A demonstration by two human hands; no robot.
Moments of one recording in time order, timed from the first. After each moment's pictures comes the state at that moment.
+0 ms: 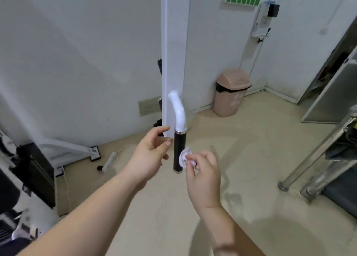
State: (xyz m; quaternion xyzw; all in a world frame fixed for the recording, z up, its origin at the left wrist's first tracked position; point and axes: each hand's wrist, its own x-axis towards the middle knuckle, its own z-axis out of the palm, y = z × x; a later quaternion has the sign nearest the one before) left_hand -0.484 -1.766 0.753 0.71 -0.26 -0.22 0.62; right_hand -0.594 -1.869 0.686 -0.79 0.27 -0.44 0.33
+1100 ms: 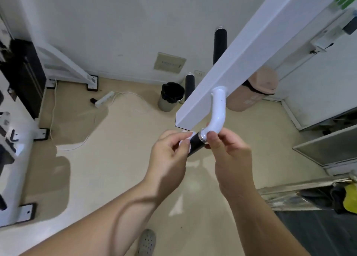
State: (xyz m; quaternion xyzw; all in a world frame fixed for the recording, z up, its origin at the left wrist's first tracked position) left_hand -0.499 -1.796 0.722 0.61 -0.08 -0.16 0.77; right_hand -0.549 -1.905 0.787 -0.81 0.18 -0.20 0.52
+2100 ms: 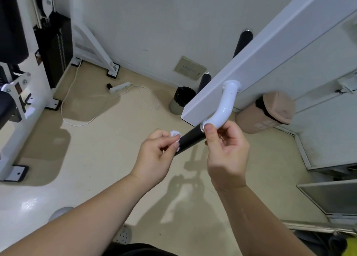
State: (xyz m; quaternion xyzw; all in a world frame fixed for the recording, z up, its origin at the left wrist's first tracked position) left_hand -0.523 -1.816 0.669 0.68 -0.05 -0.03 0.73; right_hand -0.546 -1.932 0.771 -0.79 0.06 -0.22 0.57
